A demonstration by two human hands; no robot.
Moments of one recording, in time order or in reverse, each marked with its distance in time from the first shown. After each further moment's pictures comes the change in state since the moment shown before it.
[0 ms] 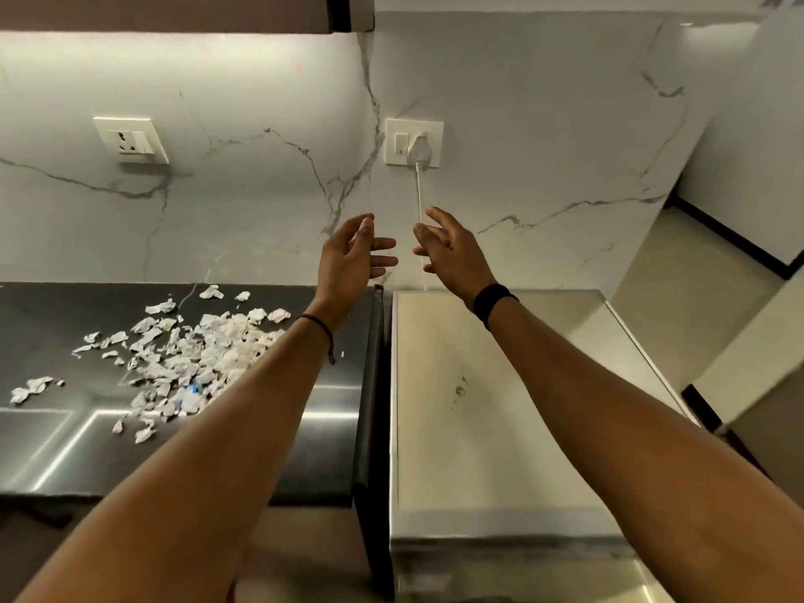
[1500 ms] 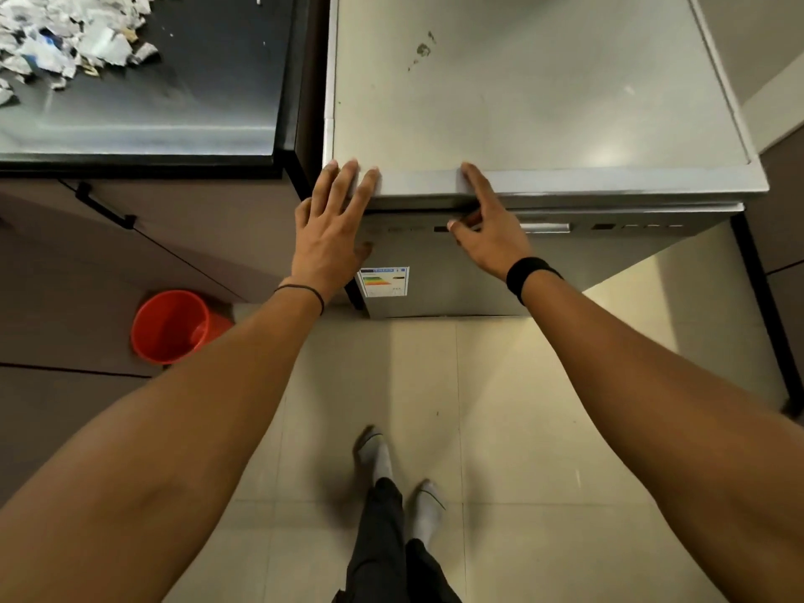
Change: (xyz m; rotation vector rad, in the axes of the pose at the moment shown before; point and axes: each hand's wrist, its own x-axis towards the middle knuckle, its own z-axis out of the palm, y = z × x) left_hand -0.349 -0.267 0.023 1.259 -0.351 0.114; right_hand -0.363 0.269 -0.005 -0.311 -0.174 0.405
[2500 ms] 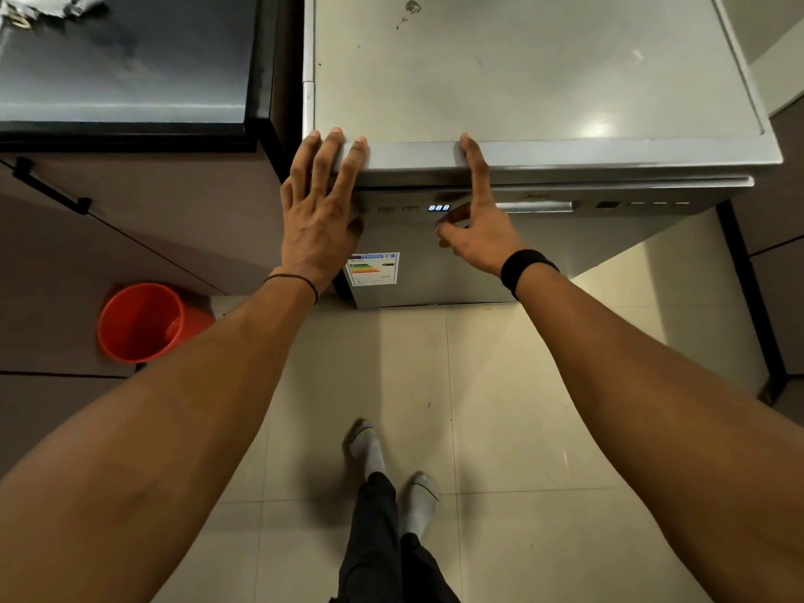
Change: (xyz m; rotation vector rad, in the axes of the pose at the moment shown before) left_hand 0.006 -0.008 0.034 -0.057 0.180 0.025; right_hand 0.003 0.018 0.022 0.038 -0.066 -0.059
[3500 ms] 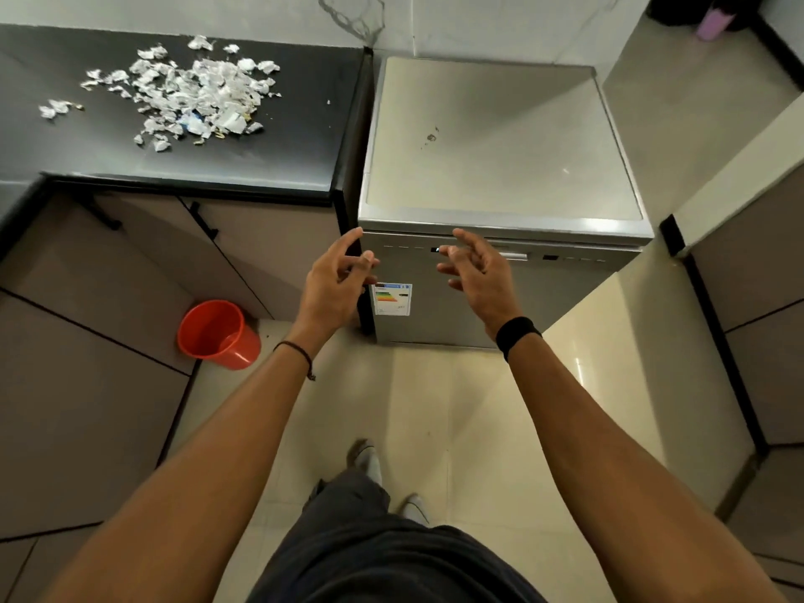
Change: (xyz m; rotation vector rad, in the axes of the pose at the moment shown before) left_hand -0.121 0.105 -0.208 -0.900 -0.035 -0.456; right_hand -0.177 -0.121 -0.057 0.512 0.140 -0.012
